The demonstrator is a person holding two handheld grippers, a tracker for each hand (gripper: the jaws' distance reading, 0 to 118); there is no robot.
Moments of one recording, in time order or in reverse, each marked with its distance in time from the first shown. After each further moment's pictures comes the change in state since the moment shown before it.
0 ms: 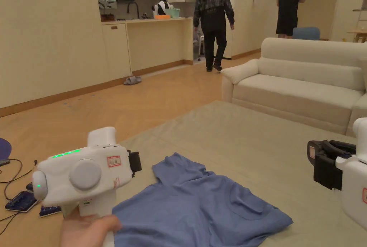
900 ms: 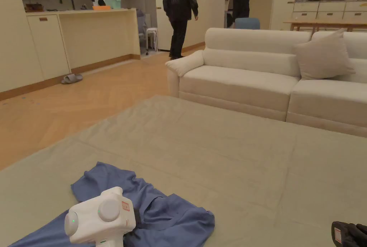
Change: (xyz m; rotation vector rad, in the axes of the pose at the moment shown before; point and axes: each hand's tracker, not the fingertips) left arm 0.082 -0.111 -0.243 -0.348 0.079 0.015; right arm 0.152 -0.113 0.001 -0.218 -0.224 -0.156
